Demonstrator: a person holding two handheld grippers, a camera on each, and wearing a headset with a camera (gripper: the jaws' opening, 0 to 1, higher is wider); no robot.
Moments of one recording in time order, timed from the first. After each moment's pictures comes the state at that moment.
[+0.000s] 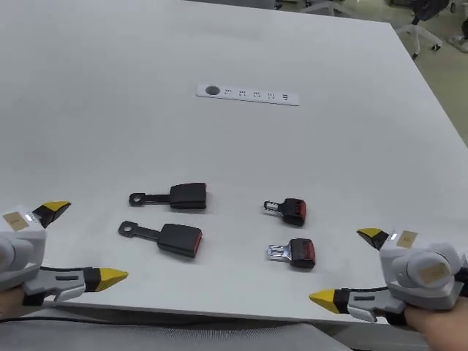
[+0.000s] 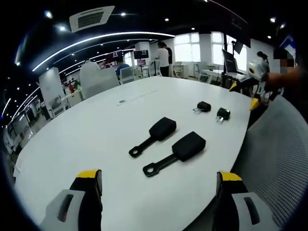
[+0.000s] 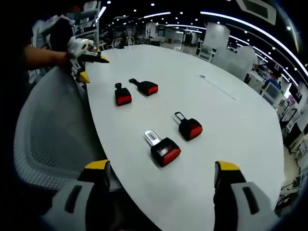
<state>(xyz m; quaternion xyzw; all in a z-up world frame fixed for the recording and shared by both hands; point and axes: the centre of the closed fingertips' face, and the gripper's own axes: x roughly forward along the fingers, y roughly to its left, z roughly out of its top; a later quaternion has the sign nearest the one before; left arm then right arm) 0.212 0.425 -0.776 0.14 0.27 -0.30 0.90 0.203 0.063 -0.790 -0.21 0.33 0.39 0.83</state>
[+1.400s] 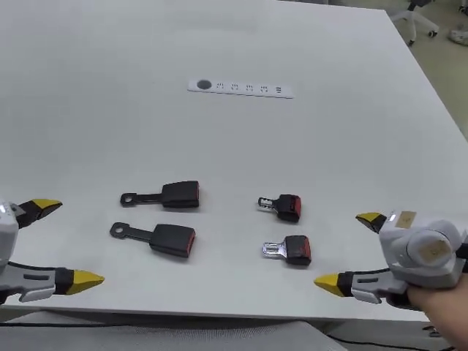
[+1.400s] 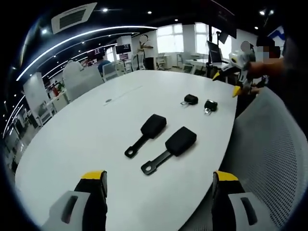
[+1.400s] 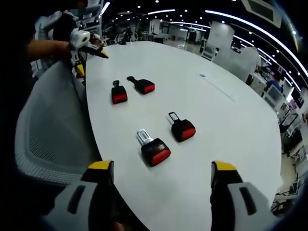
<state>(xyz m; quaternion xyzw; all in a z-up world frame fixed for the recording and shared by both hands) 0.211 0.427 -0.762 0.18 0.30 -0.37 0.86 0.222 0.052 -0.783 -0.23 0.34 0.40 0.82</state>
